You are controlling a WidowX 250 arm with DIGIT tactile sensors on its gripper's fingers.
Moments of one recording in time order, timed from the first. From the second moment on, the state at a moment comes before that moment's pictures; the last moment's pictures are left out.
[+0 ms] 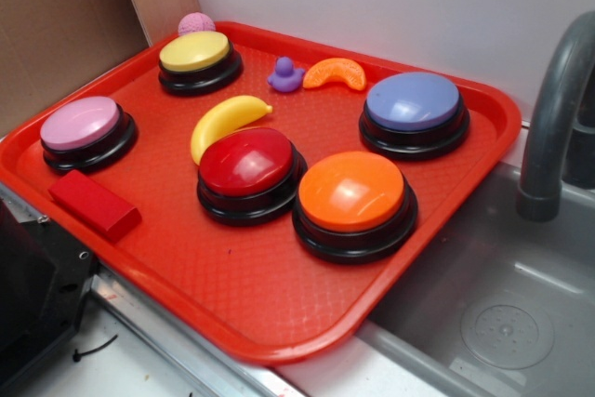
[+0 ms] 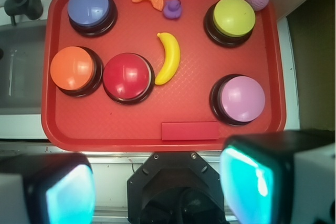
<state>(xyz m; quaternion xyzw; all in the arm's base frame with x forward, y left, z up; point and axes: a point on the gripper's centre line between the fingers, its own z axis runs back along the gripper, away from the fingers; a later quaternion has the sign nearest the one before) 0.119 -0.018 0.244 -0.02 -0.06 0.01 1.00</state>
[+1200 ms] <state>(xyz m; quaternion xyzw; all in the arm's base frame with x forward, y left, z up) 0.182 0.127 0.093 0.05 -0.06 0.34 0.94</state>
